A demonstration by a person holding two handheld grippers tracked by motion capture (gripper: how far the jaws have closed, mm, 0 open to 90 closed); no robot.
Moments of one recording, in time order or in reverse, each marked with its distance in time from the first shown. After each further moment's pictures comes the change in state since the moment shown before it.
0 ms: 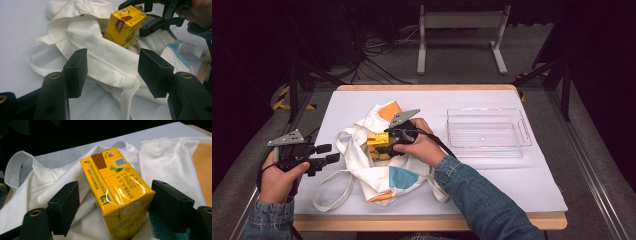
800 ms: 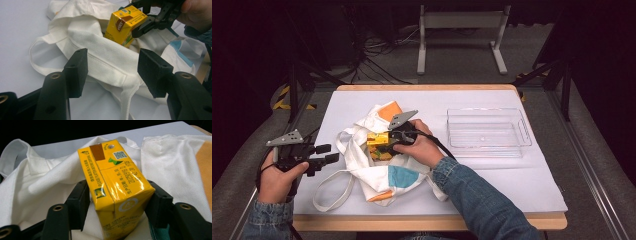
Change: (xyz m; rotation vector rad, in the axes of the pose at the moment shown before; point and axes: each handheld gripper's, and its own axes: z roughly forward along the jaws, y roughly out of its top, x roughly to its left) left arm 0.001 -0.001 -0.001 -0.003 -0.002 -0.012; right arm -0.003 -0.002 0.003 0.027 -0.002 -0.070
